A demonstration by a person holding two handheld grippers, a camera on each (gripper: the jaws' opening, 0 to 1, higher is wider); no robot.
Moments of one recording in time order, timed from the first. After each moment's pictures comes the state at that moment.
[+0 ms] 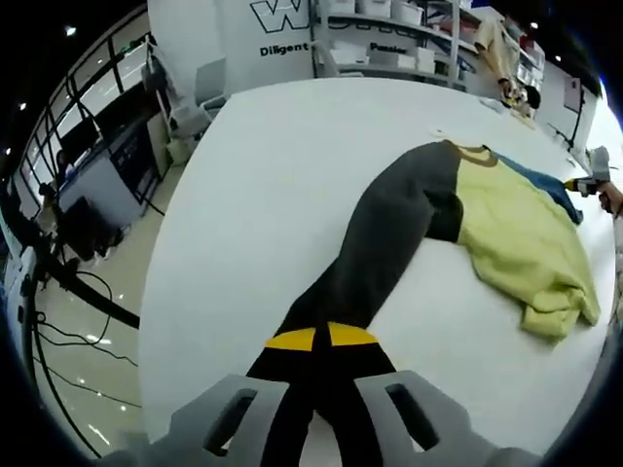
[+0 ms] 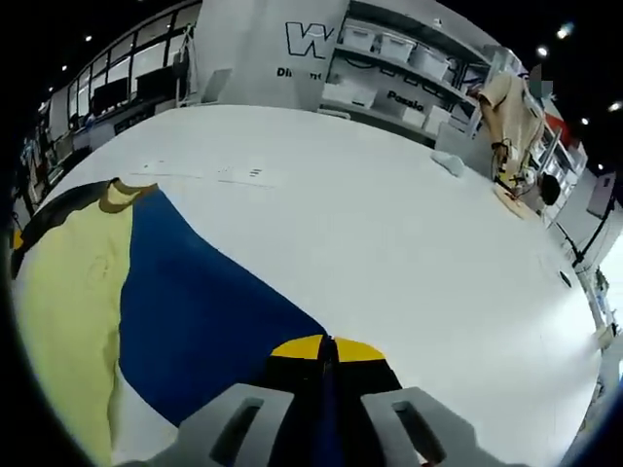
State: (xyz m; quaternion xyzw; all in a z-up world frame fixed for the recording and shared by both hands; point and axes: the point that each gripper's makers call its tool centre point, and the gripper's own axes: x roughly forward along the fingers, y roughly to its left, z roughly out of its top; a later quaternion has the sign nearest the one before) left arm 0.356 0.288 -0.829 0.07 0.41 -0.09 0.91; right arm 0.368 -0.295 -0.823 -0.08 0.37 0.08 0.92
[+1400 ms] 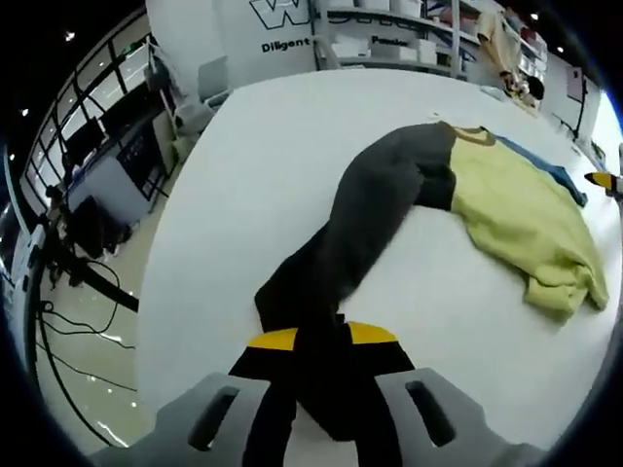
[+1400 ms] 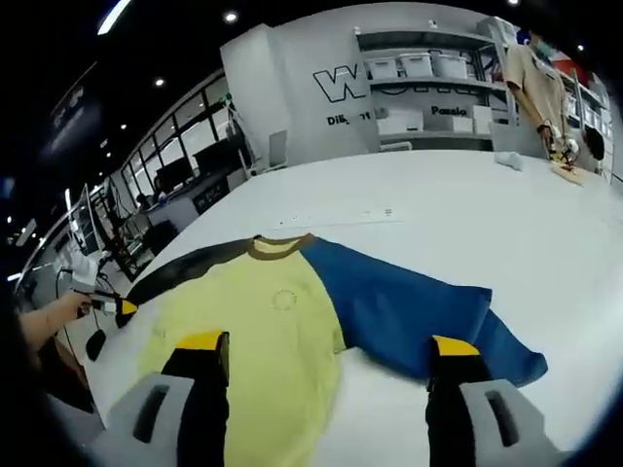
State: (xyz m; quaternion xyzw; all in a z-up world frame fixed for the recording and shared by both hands) left arm 0.330 0.292 -0.856 0.09 0.44 -0.05 0.89; right arm 0.315 -0.202 -0.788 0.08 0.31 0.14 0.94
